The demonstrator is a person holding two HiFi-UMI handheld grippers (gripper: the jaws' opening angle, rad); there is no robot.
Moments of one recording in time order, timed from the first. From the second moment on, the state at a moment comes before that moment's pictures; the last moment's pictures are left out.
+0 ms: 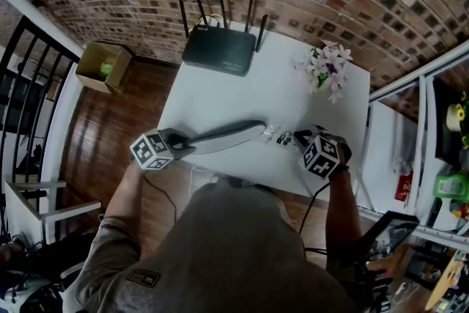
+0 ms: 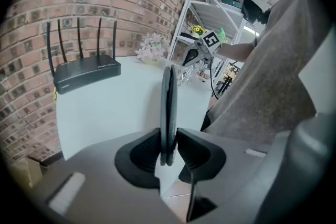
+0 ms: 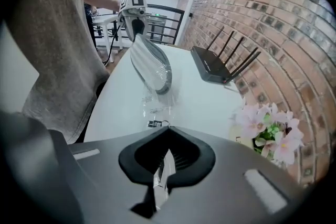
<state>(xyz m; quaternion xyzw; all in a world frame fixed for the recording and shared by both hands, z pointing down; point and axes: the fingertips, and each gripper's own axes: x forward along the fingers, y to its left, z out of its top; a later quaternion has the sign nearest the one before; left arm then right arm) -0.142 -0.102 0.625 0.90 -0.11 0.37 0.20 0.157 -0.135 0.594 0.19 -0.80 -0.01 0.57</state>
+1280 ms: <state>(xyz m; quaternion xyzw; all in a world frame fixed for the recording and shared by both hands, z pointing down) -0.152 -0.062 0.646 0.82 -0.31 0.16 0.46 0.189 -0.159 0.617 0.38 -0.75 0.04 0.54</state>
